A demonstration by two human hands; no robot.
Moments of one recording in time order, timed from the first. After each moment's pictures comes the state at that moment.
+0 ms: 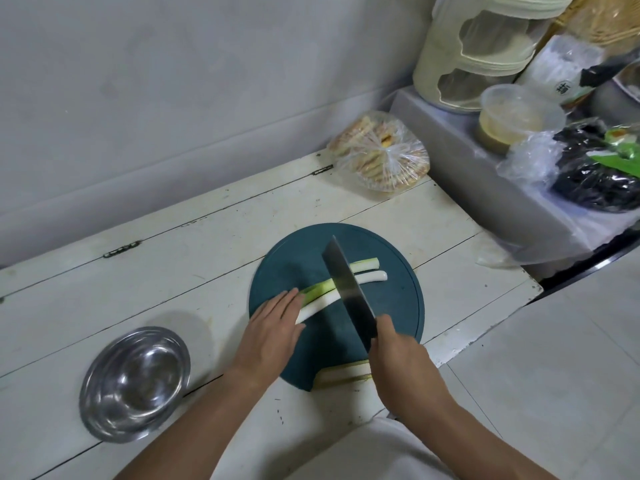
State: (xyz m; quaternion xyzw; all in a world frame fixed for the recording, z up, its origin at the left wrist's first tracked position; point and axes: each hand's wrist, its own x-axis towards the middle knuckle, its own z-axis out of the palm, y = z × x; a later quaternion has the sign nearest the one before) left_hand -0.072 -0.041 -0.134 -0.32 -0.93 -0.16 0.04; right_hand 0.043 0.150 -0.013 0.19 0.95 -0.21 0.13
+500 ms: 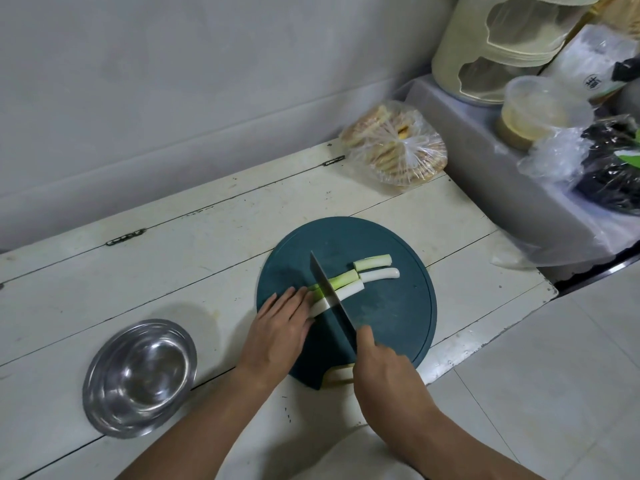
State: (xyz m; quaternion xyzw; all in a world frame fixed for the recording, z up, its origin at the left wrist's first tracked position) left_hand -0.069 -0.046 -0.148 -0.32 -0.92 -0.19 0.10; right_hand 0.034 0.112 -0.002 0.14 0.95 -0.17 0.22
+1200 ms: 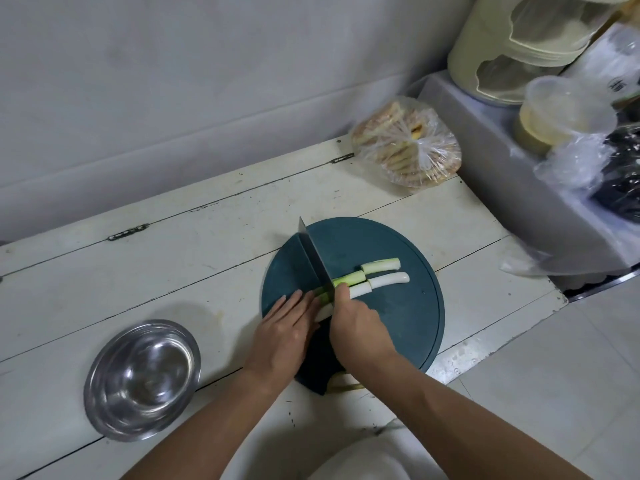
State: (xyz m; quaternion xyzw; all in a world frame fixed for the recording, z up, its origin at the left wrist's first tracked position) left_hand -0.072 -0.048 -0.159 -0.32 -0.92 -0.21 0.08; right_hand -0.046 0.097 -0.043 0.14 0.95 -0.20 0.18
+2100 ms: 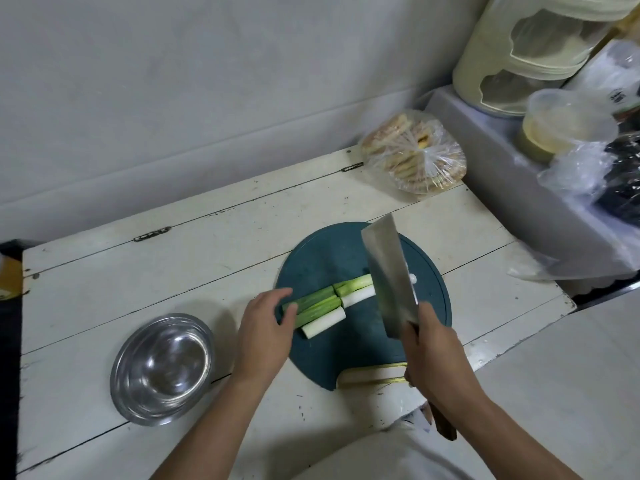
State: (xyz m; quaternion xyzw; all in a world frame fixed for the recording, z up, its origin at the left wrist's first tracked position) left_hand -0.069 -0.072 -0.086 0.00 -0.89 -0.44 -0.05; right_hand 0.020 0.156 -0.007 0.25 0.91 -0.30 0.11
